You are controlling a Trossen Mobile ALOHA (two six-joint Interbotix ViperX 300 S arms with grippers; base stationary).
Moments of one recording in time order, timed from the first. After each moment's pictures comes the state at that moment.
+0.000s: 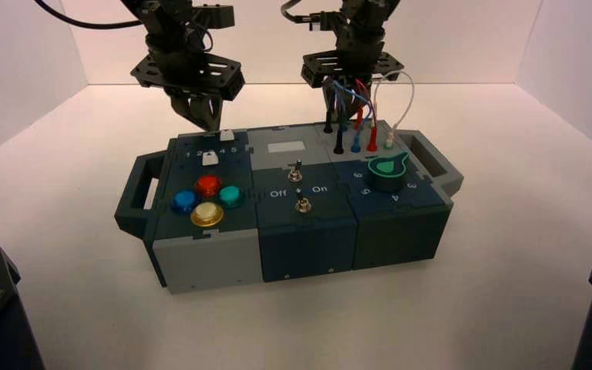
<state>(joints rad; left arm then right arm) -0.47 0.15 0.72 -0.06 0.39 0.02 0.51 0.37 0.36 0.12 0.62 -0.05</state>
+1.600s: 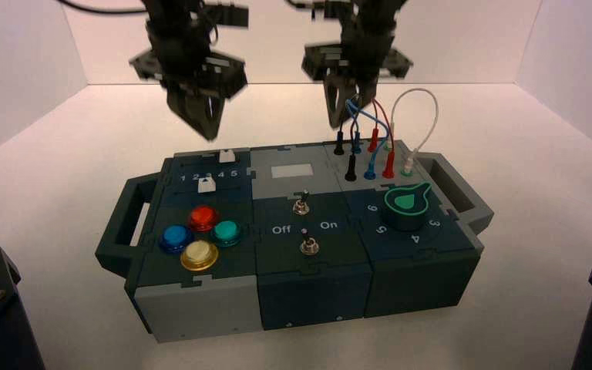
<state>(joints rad) -0.53 0.03 0.69 -0.03 0.65 0.03 0.54 0.17 0.48 0.17 0.62 -0.05</state>
